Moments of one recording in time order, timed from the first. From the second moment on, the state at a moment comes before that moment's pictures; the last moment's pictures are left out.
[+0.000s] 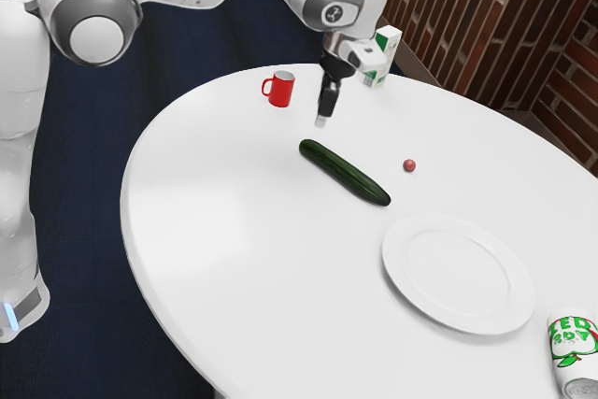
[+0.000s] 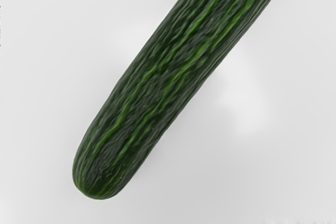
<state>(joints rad) 0.01 0.18 0.20 -1.56 0.01 1.72 0.59</state>
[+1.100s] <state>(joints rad) 0.01 0.33 0.17 -1.57 -0.07 1.88 0.84</state>
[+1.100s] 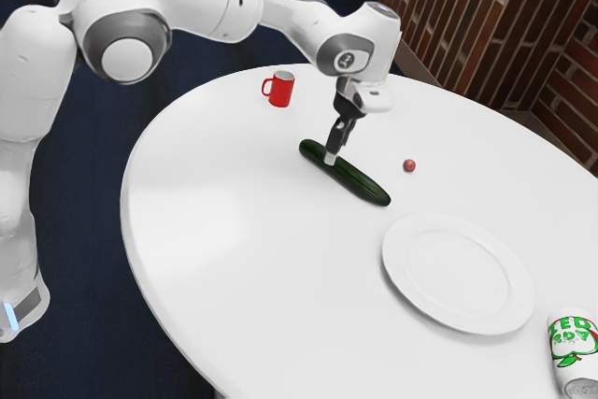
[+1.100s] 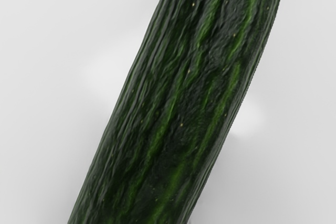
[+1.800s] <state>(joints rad) 0.02 0.40 0.18 -1.57 -0.09 1.89 0.87</state>
